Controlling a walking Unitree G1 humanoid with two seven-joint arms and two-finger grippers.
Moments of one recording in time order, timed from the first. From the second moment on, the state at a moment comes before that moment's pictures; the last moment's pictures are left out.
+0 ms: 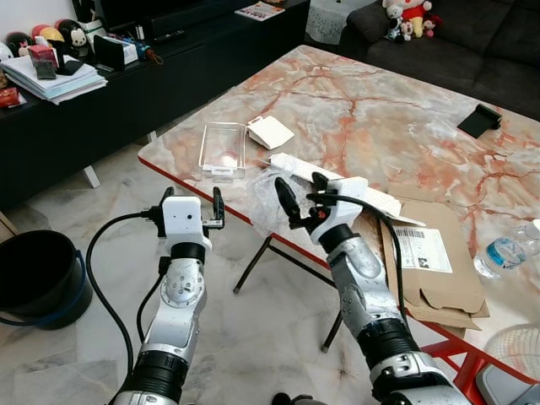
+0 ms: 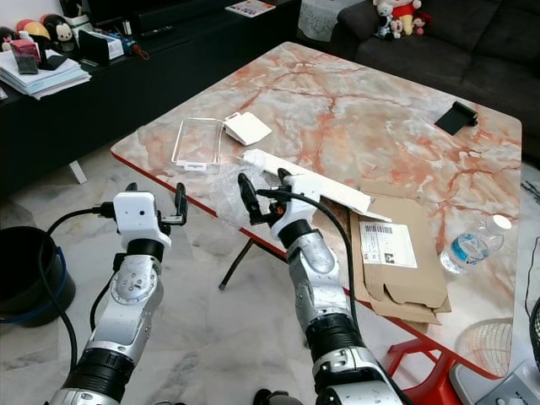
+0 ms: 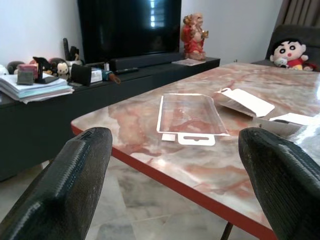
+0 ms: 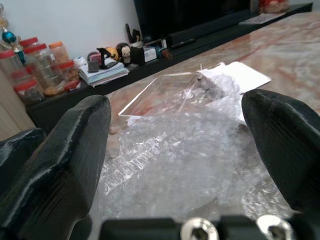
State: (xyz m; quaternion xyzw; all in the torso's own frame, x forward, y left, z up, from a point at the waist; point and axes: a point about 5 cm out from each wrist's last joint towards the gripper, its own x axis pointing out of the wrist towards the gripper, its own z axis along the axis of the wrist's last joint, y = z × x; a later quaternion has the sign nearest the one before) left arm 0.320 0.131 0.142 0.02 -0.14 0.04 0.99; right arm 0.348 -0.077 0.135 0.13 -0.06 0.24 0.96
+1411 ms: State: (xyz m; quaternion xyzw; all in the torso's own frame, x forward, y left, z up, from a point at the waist) left arm 0.318 0.129 0.146 0.03 -0.15 0.03 0.99; right arm 0.332 -0.059 0.113 0.09 -0.01 0.30 0.95
